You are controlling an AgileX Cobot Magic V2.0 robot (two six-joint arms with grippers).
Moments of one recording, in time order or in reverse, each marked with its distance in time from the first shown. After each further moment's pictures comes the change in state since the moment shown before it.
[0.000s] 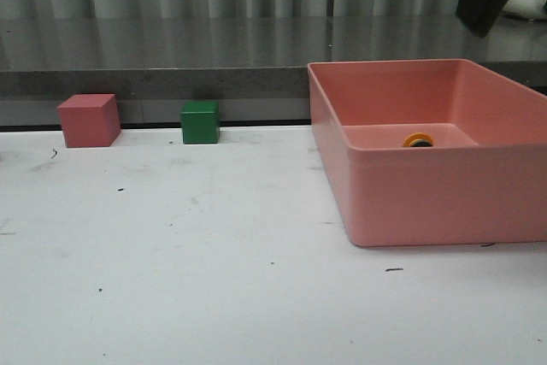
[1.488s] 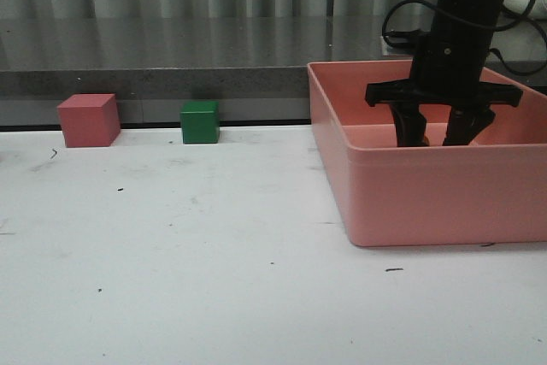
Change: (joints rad) left arm 0.000 0.000 0.000 0.000 0.000 0.000; right arm -0.011 0.662 -0.399 -0.031 0.025 0.161
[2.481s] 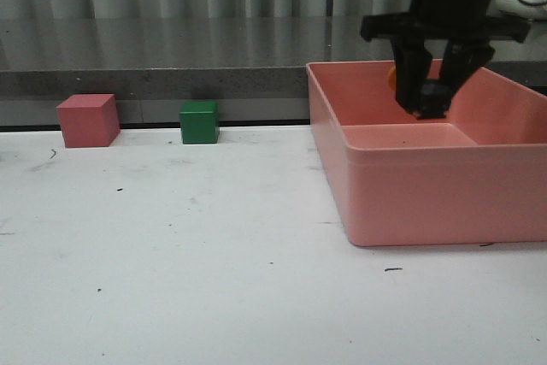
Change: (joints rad) left arm 0.000 0.000 0.000 0.000 0.000 0.000; right arm 0.078 -0.193 0.000 -0.014 0.068 0.005
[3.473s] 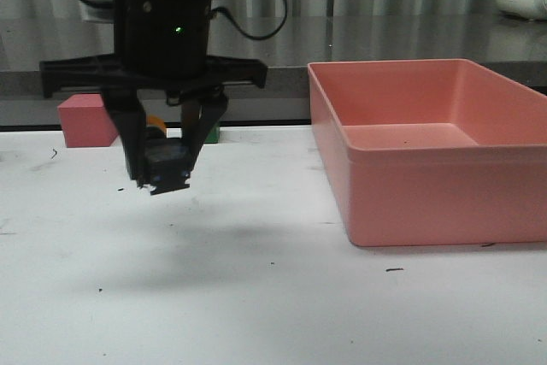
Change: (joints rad) left arm 0.000 0.000 0.000 0.000 0.000 0.000; right arm 0.548 0.280 -0.348 -0.005 0.130 0.263
